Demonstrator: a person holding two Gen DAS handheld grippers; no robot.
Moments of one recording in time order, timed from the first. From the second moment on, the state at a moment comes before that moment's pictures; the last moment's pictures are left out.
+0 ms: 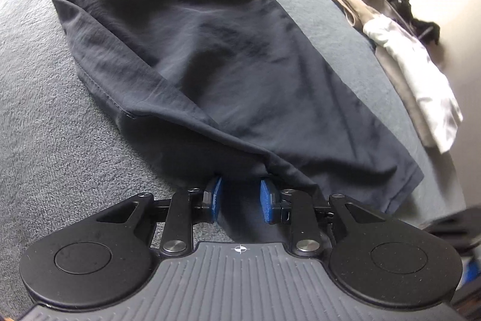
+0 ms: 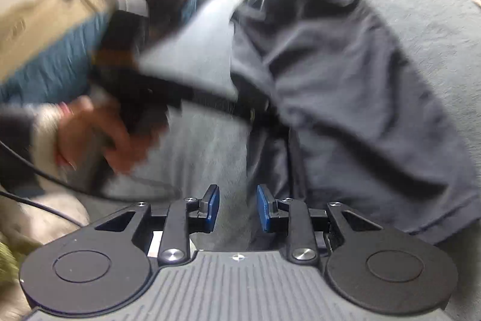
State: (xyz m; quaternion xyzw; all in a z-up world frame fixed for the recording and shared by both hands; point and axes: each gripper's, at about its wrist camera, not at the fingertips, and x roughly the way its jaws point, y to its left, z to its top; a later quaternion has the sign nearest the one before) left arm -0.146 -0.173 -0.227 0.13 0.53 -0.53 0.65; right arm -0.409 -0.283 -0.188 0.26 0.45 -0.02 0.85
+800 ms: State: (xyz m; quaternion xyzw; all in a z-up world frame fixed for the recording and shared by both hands) left arm -0.121 -0.144 -0.215 0.08 0.53 -0.48 0.69; right arm -0.408 -0.295 -0.239 0.25 0.50 -0.13 0.82
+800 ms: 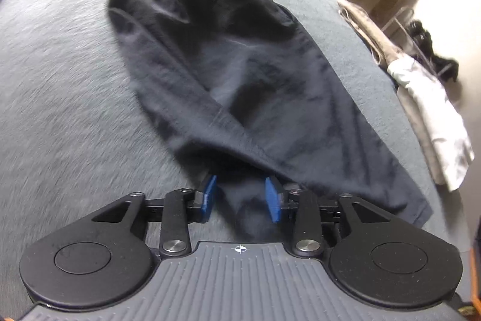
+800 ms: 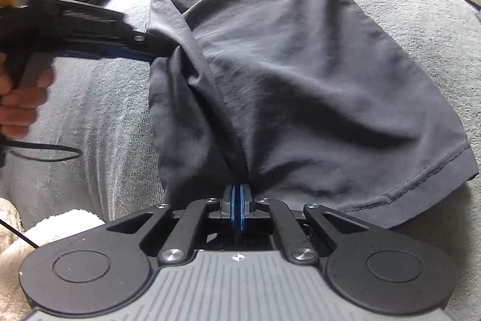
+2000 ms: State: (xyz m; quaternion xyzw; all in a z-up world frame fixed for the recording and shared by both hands) left arm -0.182 -0.138 -0.298 -0.04 0.74 -0.47 0.48; right arm -0.423 -0.327 -0.242 0.34 0.48 -0.13 0.80
